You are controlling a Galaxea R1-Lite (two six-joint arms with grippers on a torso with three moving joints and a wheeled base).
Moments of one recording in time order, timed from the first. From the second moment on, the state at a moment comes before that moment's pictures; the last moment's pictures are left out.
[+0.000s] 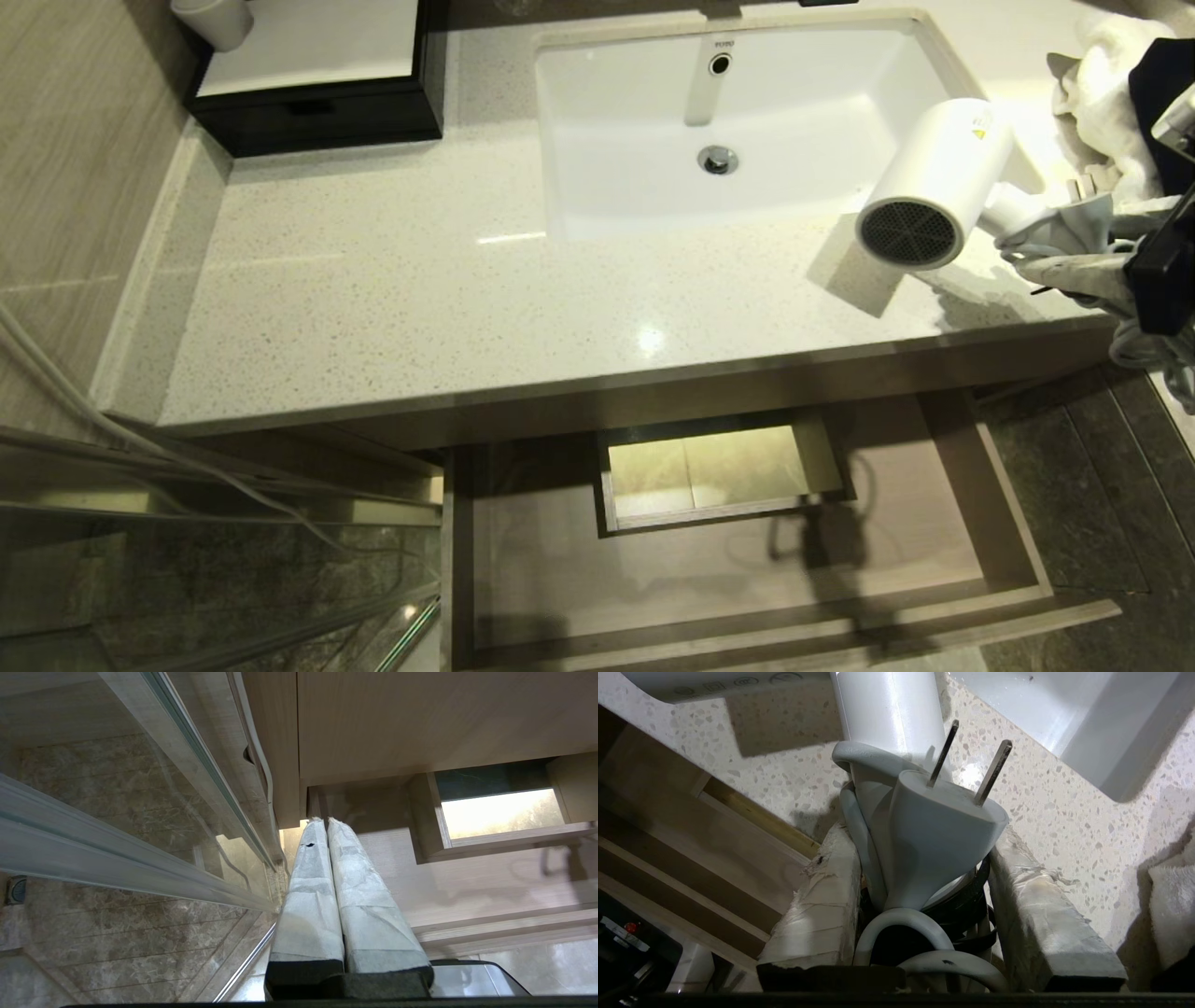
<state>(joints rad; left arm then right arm) 0.00 0.00 0.00 0.00 0.00 0.00 -0.08 1.34 -1.19 0.14 0.42 -0.67</state>
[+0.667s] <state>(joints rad) 0.00 0.00 0.00 0.00 0.00 0.00 -0.08 1.08 -1.15 0.40 0.32 -0.67</state>
